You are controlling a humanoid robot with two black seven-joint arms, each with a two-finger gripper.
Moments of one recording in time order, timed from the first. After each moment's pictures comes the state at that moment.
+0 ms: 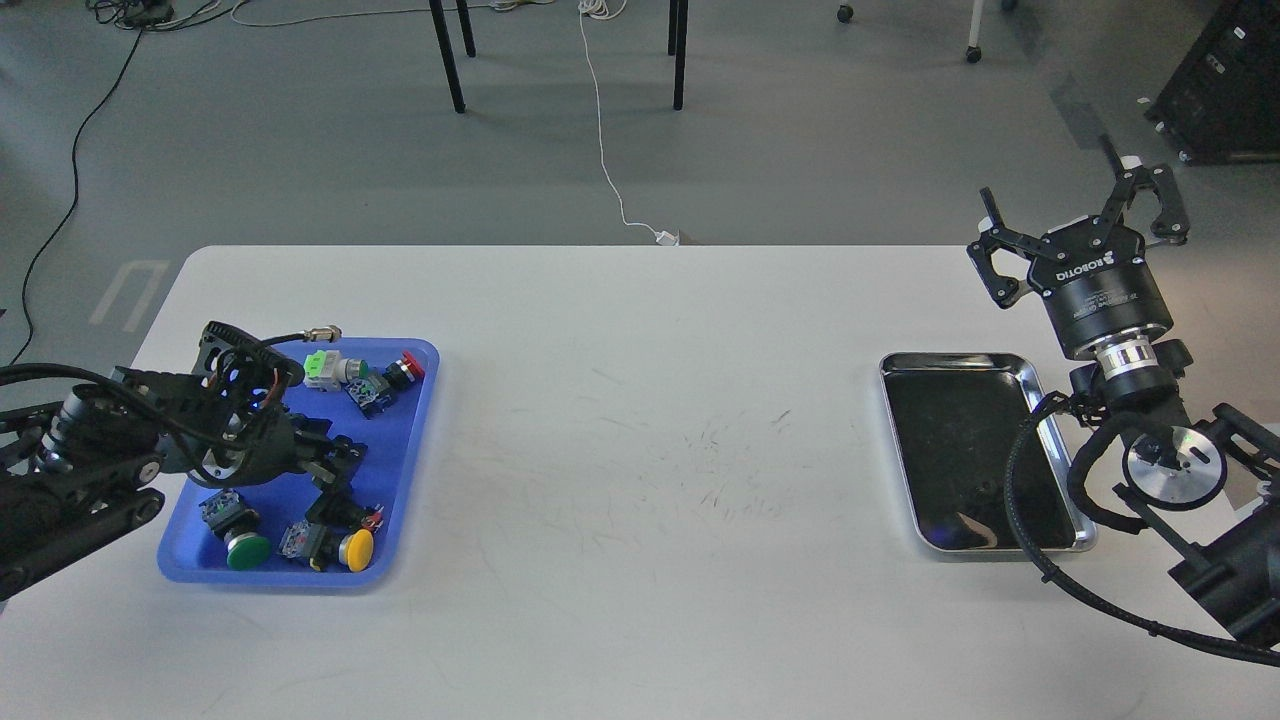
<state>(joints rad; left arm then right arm) -0.78 0.74 -0.21 -1.14 1.90 -0.40 -0.13 0.48 -0.50 0.84 1.03 0.22 0.48 0.46</state>
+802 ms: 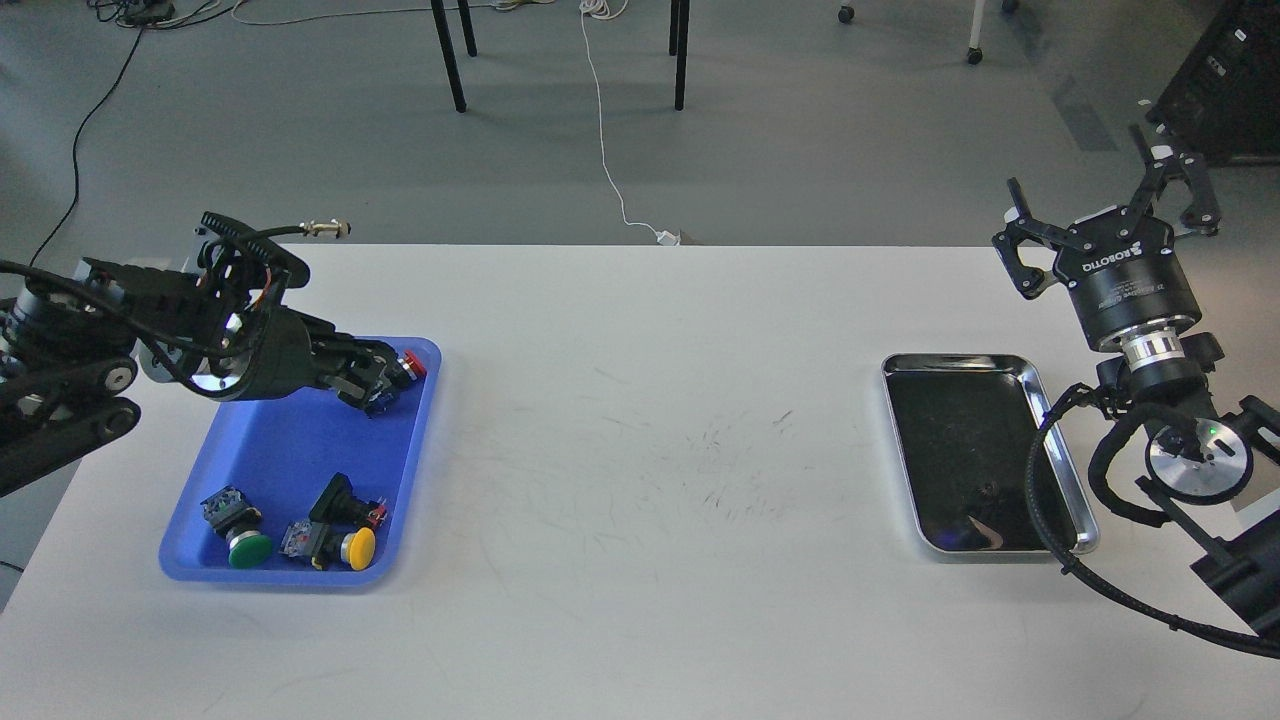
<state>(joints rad) -1.02 0.83 -0.24 -1.41 1.79 -0.49 -0.12 0.48 -0.54 0.86 1.04 0.22 0.46 0.46</state>
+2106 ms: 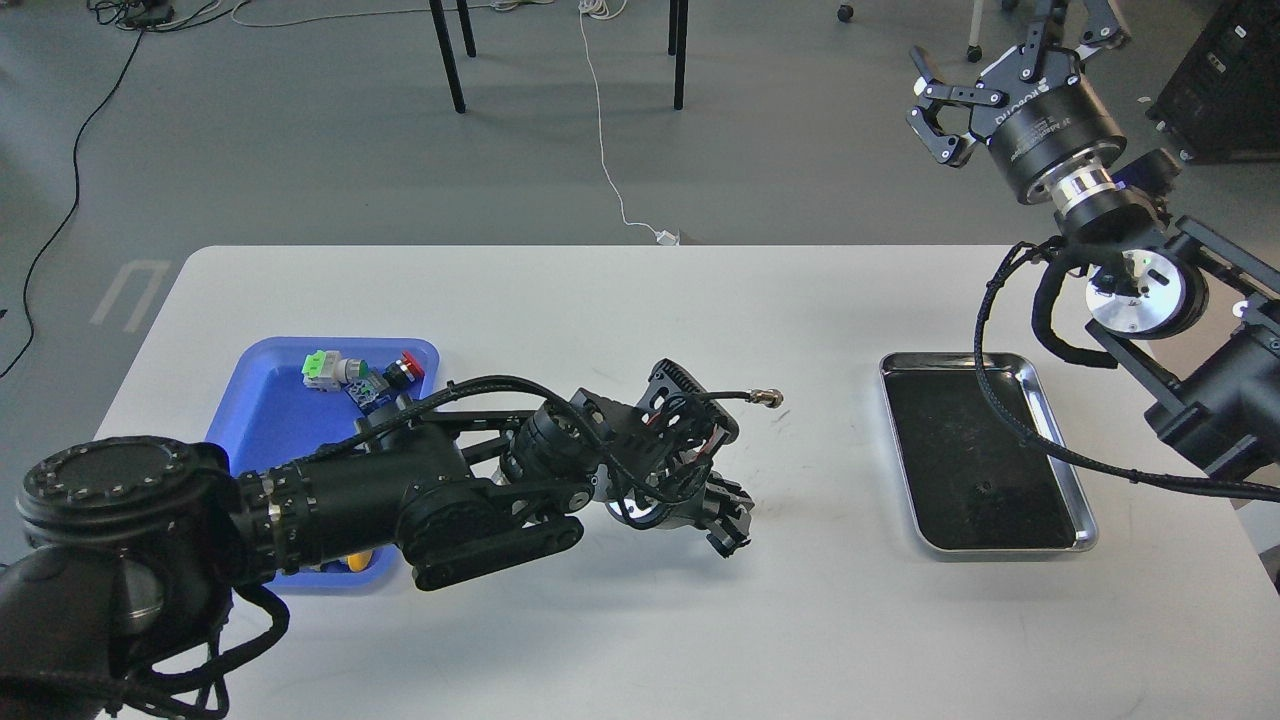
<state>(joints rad) -0.97 -0.03 -0.12 -1.05 1.82 -0.48 0.02 0.87 -0.49 0.64 0.98 0.12 0.26 0.37</state>
